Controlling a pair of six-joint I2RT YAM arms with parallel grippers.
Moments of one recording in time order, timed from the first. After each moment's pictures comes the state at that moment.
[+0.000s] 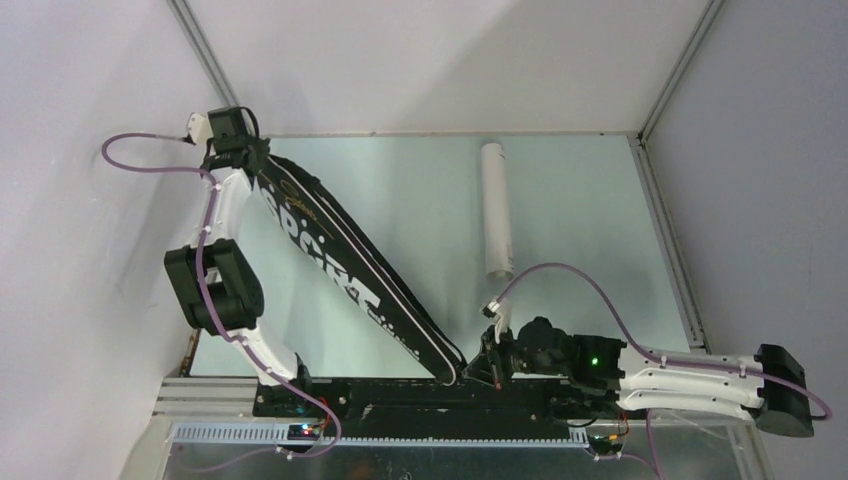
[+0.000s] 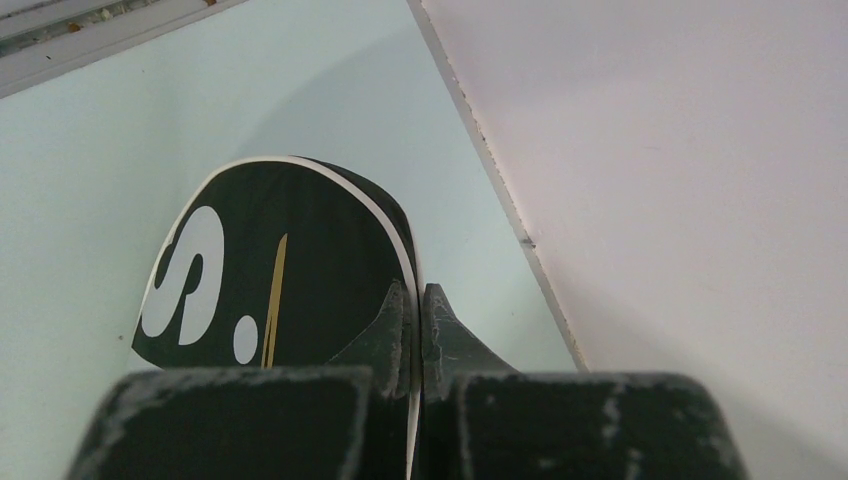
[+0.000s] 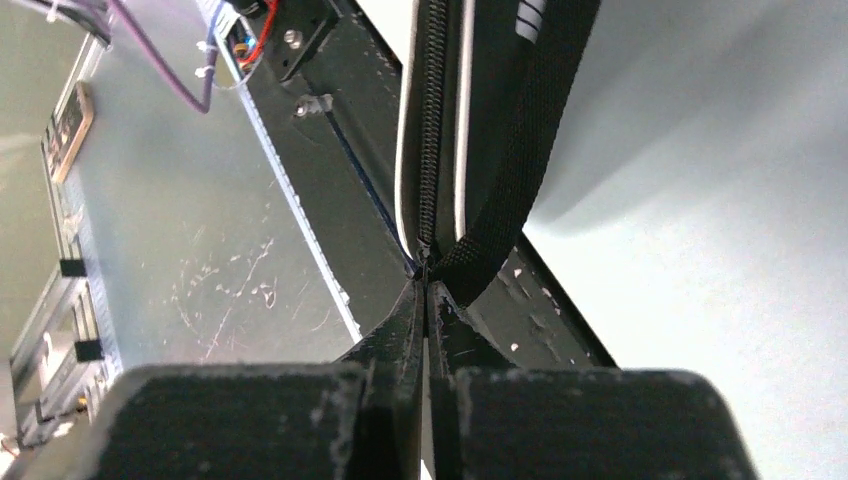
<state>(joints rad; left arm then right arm) 0.21 1.74 1.55 -0.36 -0.19 -0.93 1.28 0.71 0.33 -0.09 -0.08 0.66</state>
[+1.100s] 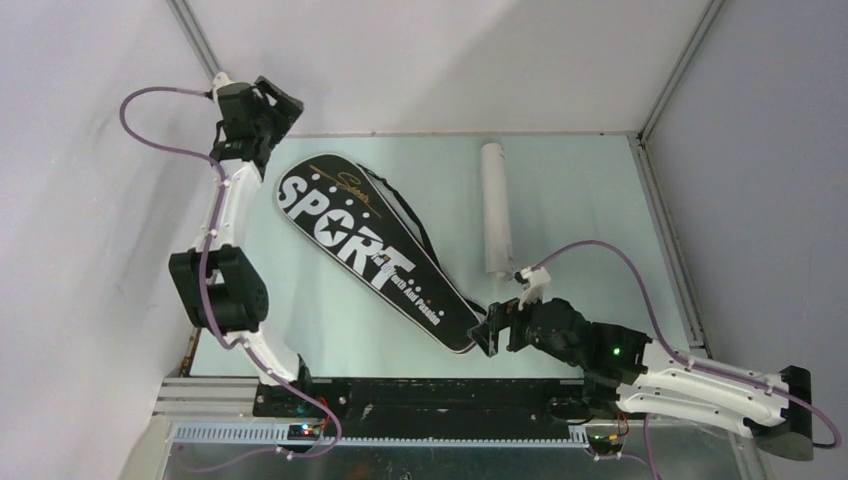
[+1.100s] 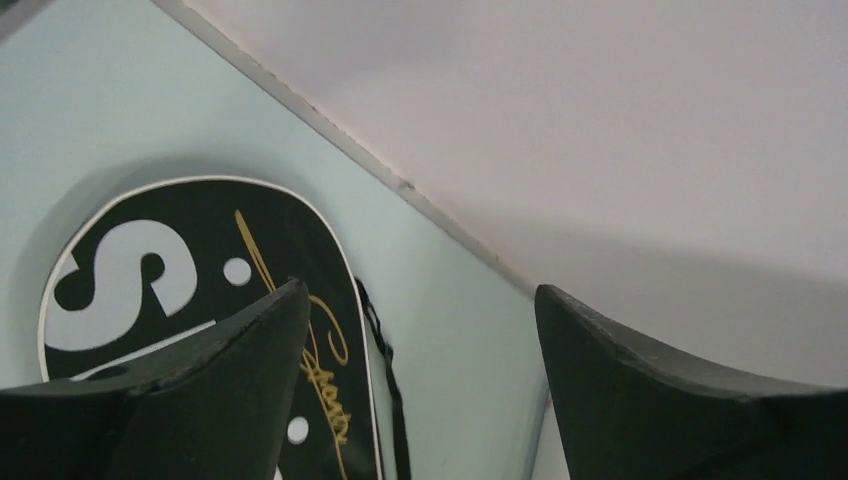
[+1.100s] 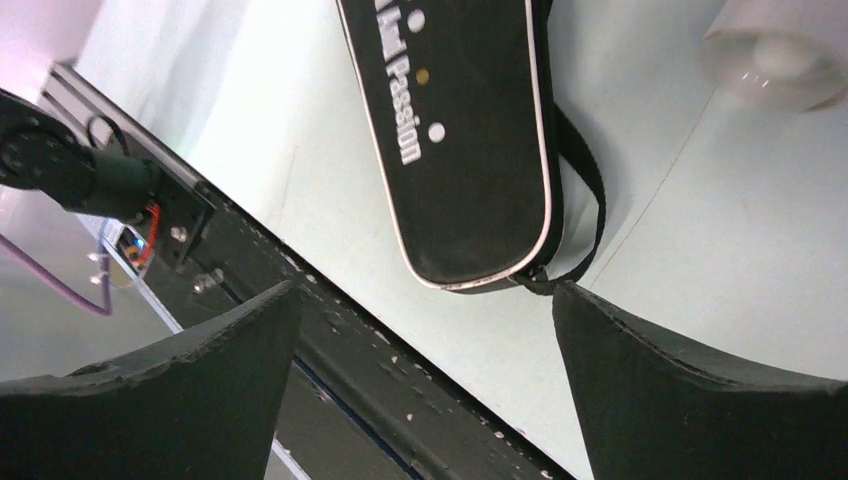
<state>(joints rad) 0.13 1.75 1.65 -0.25 0.00 -0.77 1.19 0.63 0.44 -0.32 0.28 0.71</state>
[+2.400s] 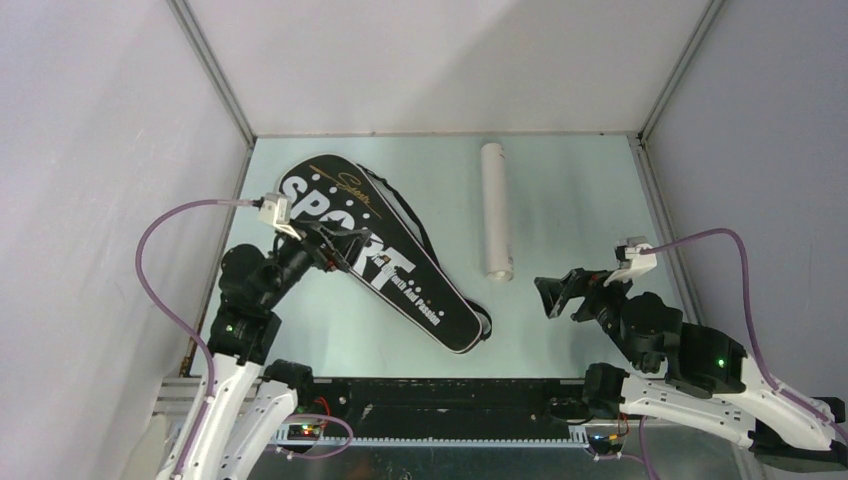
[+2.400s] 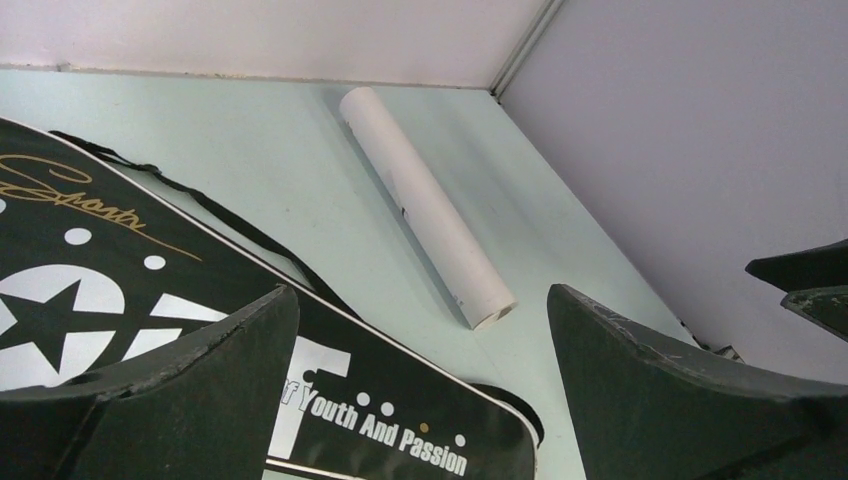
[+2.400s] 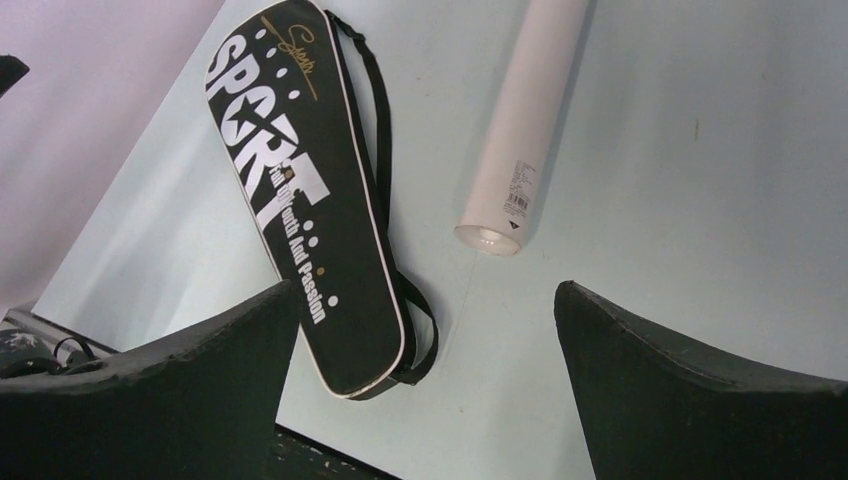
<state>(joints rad) -0.23 0.56 0.68 -0.12 0.36 -0.45 1.18 0.40 0.83 -0.76 0.75 0.59</state>
